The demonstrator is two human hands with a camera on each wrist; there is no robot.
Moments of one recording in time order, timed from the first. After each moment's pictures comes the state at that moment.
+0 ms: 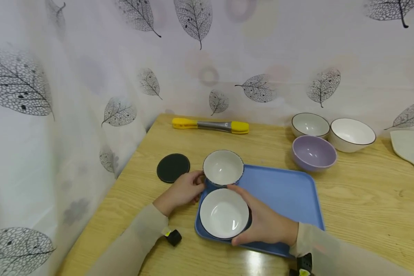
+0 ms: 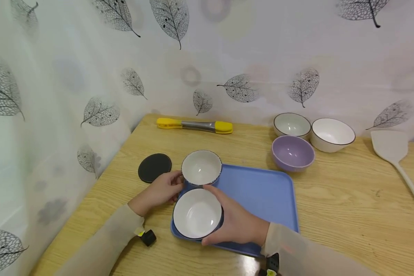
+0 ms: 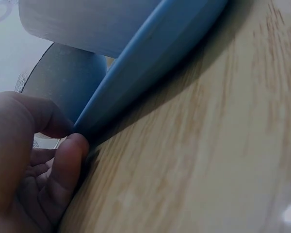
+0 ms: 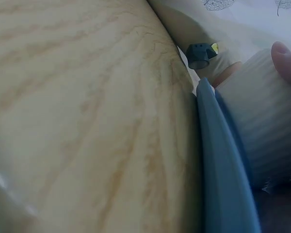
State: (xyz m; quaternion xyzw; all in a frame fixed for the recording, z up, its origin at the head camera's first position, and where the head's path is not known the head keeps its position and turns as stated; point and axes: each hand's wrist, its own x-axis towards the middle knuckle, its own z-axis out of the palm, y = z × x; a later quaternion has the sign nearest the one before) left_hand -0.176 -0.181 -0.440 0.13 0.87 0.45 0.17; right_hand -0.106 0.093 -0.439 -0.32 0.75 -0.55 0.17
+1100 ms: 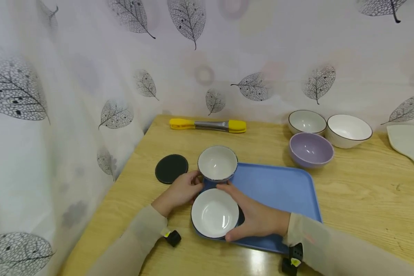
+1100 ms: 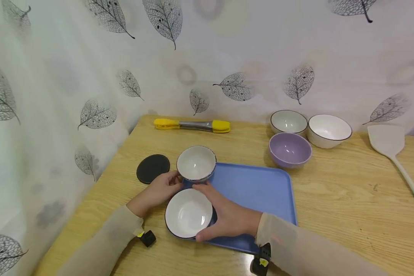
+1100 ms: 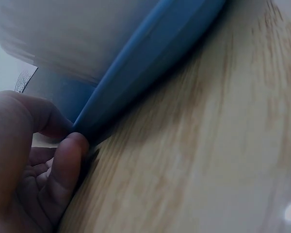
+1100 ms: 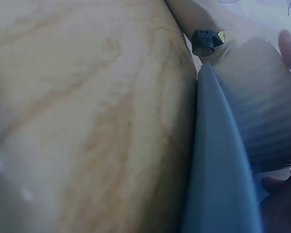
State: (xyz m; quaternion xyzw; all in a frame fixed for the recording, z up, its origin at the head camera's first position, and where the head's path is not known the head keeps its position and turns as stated) left_hand -0.175 -0.179 -0.436 0.13 0.89 0.42 0.16; right_hand -0.119 0.084 -0.433 -0.35 0.76 -0.50 0.22
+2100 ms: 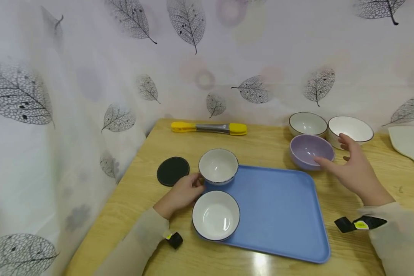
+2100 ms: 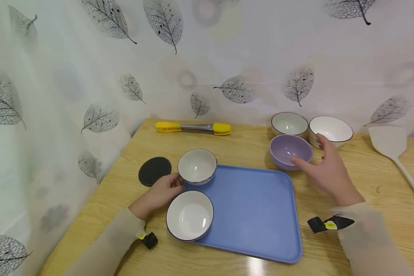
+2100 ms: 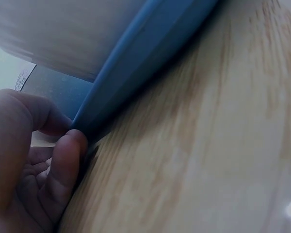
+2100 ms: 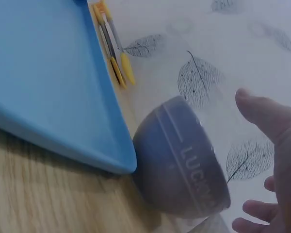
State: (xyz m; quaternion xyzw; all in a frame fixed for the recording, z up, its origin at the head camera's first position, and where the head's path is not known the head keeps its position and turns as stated) left_hand -0.171 -0.178 -0.435 0.13 0.89 0.41 0.16; right_hand -0.171 0.287 -0.400 0.00 0.90 -0.43 -0.08
